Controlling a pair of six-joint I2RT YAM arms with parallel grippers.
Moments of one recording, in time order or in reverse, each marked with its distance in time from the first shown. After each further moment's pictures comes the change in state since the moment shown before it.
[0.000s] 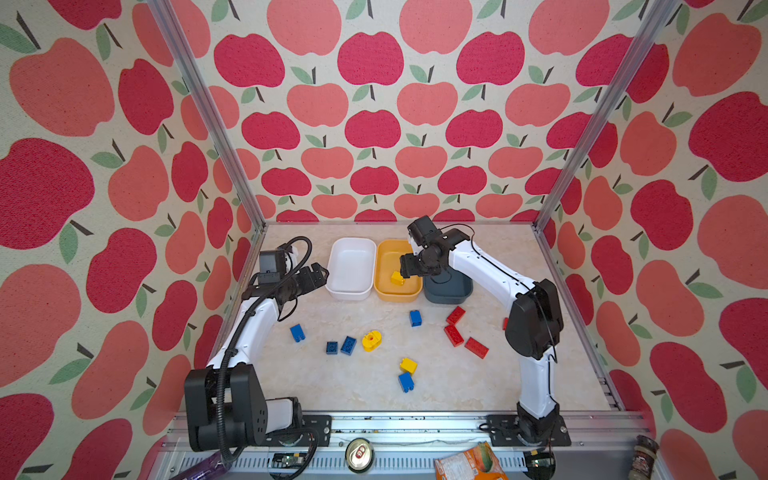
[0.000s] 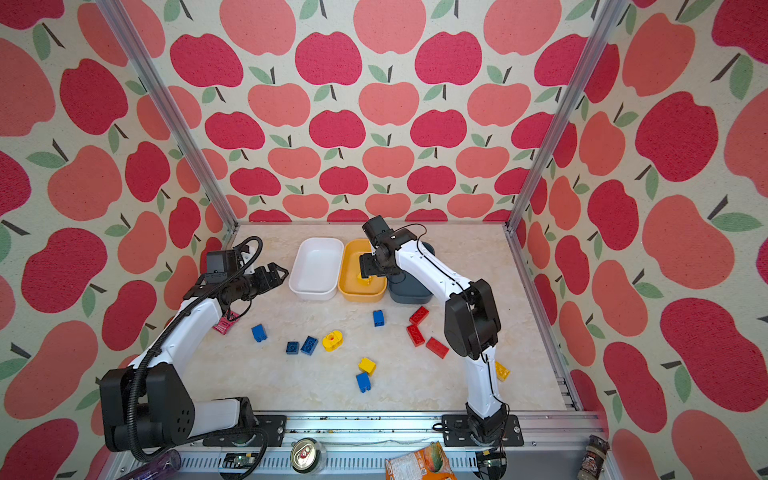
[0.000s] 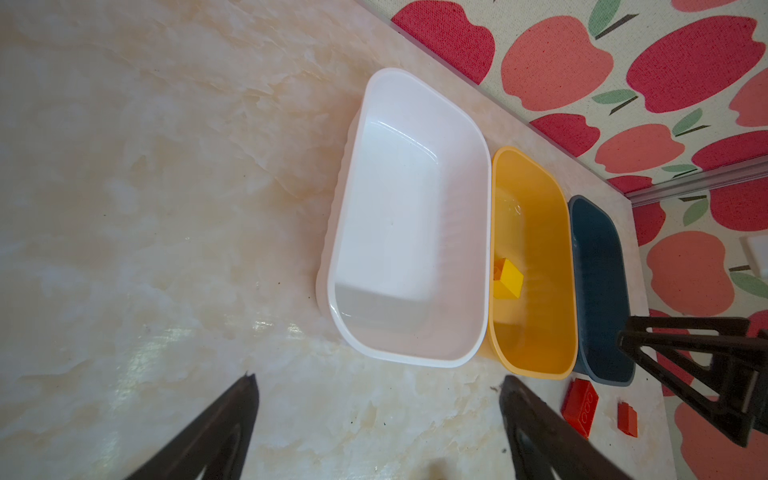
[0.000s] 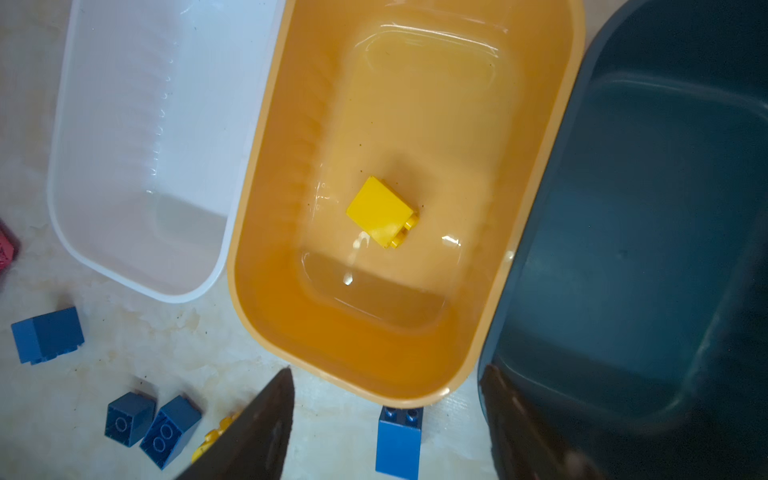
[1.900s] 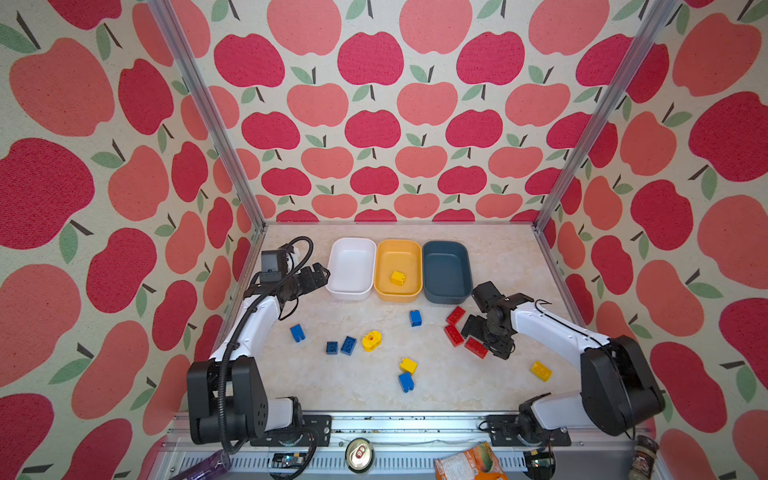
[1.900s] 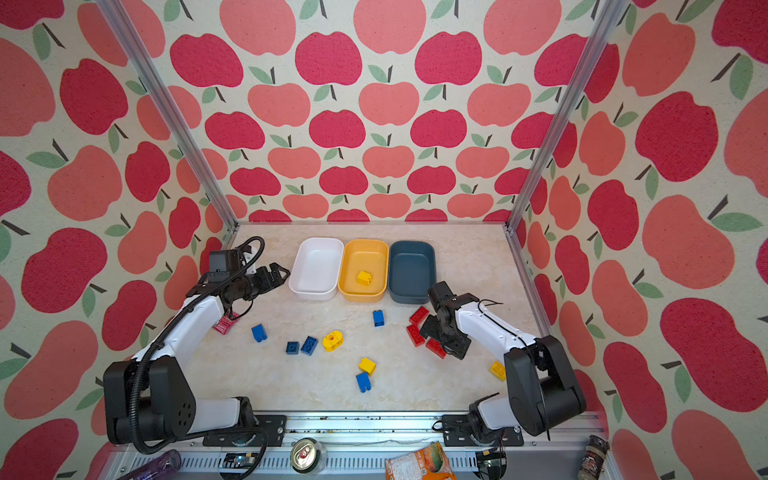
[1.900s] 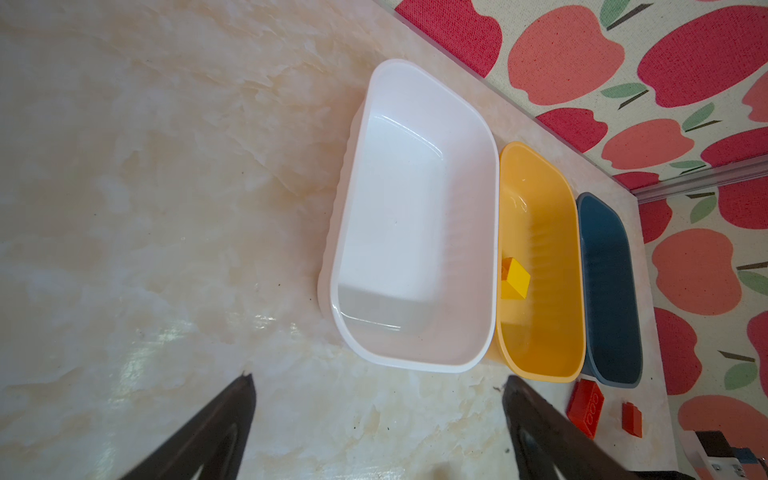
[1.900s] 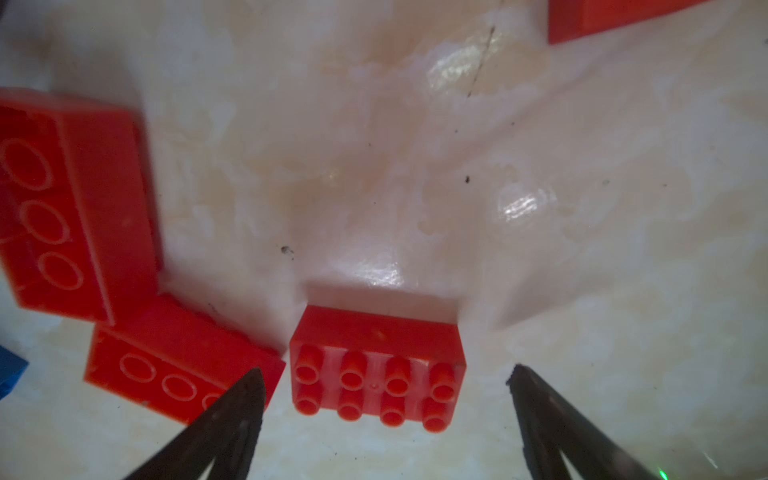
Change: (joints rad) left arm -0.002 0.033 0.002 0.013 0.002 0.004; right arm -0.230 -0.573 -1.024 0.071 0.036 0.545
